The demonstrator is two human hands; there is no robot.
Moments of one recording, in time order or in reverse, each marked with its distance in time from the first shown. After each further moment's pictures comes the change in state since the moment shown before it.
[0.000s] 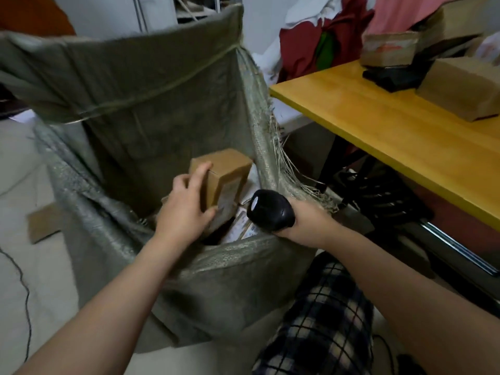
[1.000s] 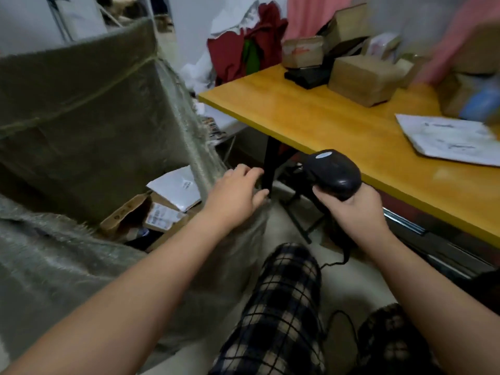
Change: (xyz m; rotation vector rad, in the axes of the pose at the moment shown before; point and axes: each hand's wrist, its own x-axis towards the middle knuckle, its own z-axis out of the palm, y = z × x) left_hand 0.008 0.174 0.063 0.133 -0.236 0.501; right_hand -0.125 0.081 -0.070 0.502 0.788 0.270
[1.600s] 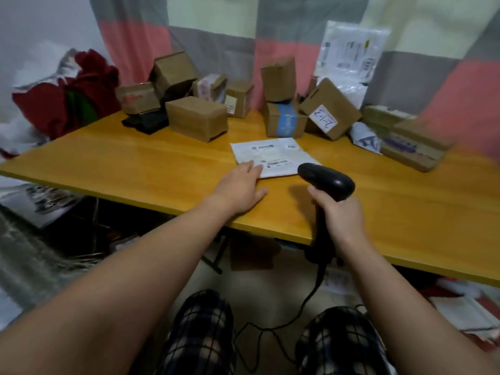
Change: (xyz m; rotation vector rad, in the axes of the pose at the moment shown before) left_hand 0.160 0.254 0.063 0.012 -0.193 0.461; right_hand 0.006 0.062 -0.203 0.267 0.537 0.283
